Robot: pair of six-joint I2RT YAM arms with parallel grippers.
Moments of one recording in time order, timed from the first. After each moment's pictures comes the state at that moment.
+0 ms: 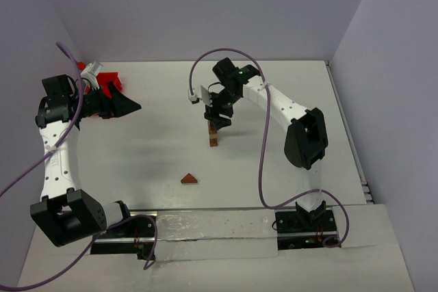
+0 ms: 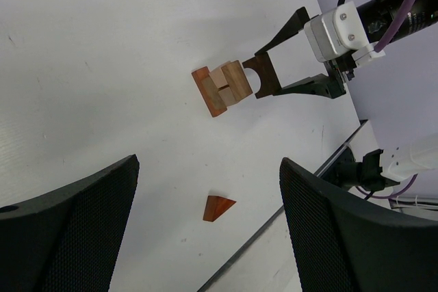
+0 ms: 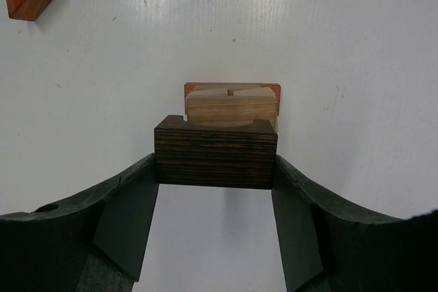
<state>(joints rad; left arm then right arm) 0.30 1.24 1.23 -0.76 1.00 -0.02 0.60 2.00 1.87 -1.09 -0.50 -0.95</state>
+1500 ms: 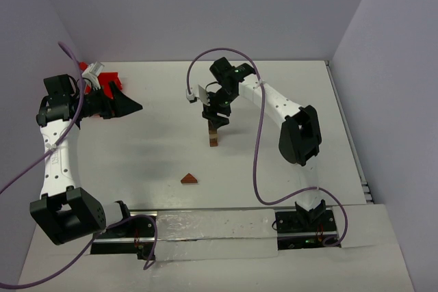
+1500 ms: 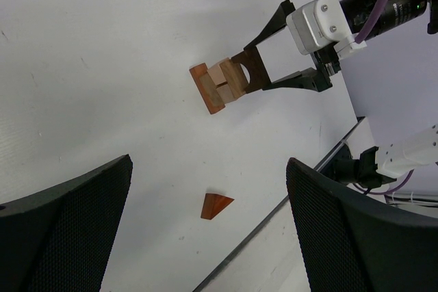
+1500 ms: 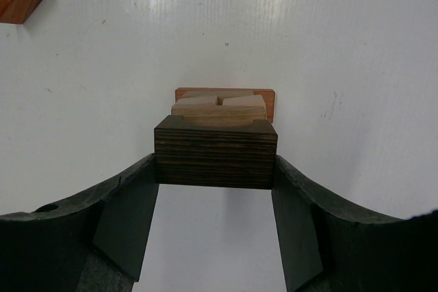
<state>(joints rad) 0.29 1.26 1.23 -0.77 1.01 -0.02 0.60 2.08 1.95 -1.12 -0.50 -0.95</state>
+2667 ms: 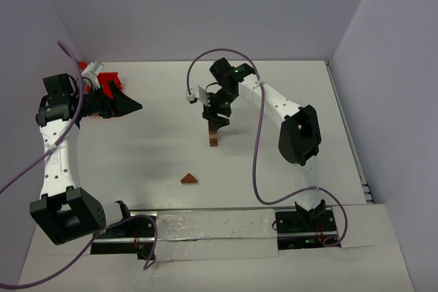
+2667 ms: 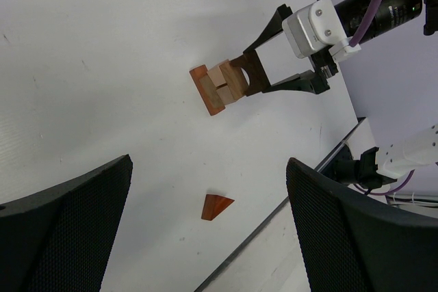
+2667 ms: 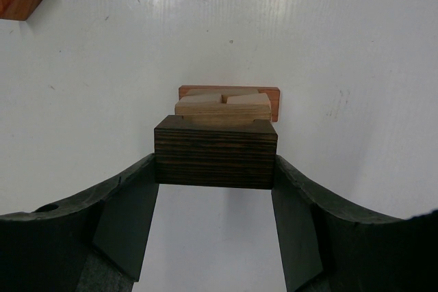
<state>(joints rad) 0.29 1.26 1.24 -0.77 1.01 -0.01 0.60 2.09 1.95 -1.13 -0.50 -0.96</state>
